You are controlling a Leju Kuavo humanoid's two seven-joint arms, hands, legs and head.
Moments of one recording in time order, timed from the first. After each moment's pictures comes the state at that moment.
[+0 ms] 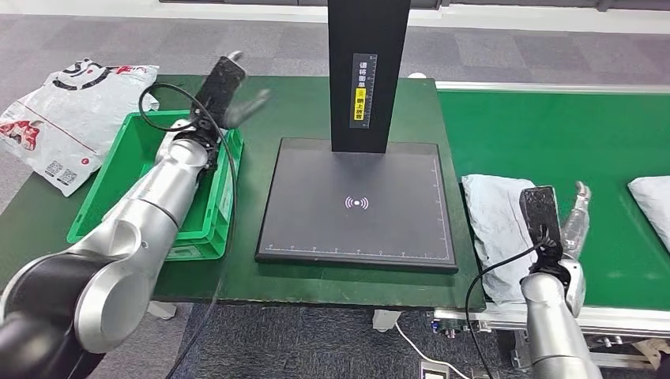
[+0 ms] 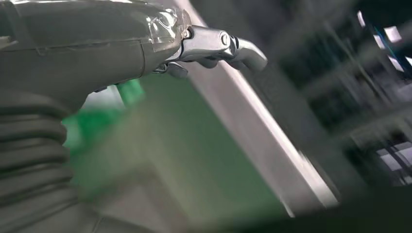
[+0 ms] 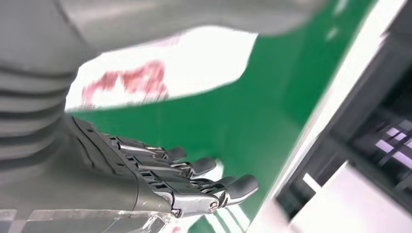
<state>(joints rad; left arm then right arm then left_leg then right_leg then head) -1.10 -0.13 0.17 -0.34 -0.52 0.07 -0.31 -0.41 -0.07 -0.11 -0.85 0.64 -0.44 -0.19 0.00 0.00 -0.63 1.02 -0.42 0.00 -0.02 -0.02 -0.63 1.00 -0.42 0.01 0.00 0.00</state>
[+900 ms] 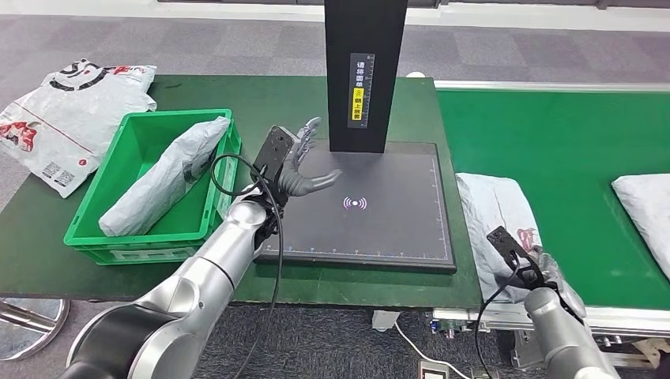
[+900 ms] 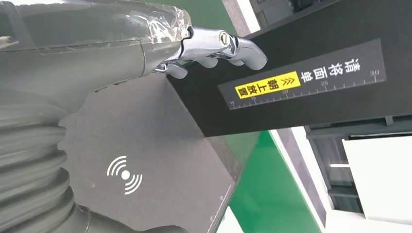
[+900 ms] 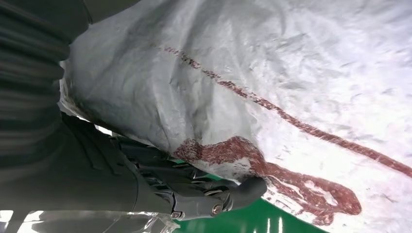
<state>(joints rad) -0.87 -0.32 0.12 -0.40 -0.29 -0.10 -0.44 -0.52 -0.16 -0.13 -0.43 1.00 -0.02 0.10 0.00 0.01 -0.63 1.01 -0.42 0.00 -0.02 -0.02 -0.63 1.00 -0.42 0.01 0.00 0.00</state>
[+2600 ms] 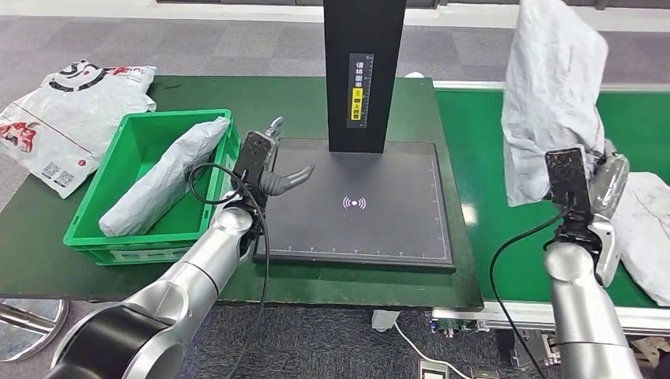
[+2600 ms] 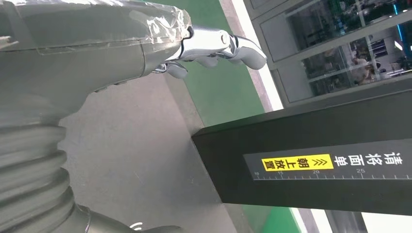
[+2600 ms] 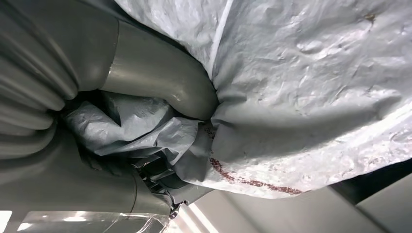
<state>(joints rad) -0.84 -0.23 -0.07 -0.42 -0.11 0.16 -0.44 -0.45 -0.17 0.05 -1.11 0.59 -0.45 -0.19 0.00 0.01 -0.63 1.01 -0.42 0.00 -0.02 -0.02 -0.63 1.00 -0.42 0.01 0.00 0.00</state>
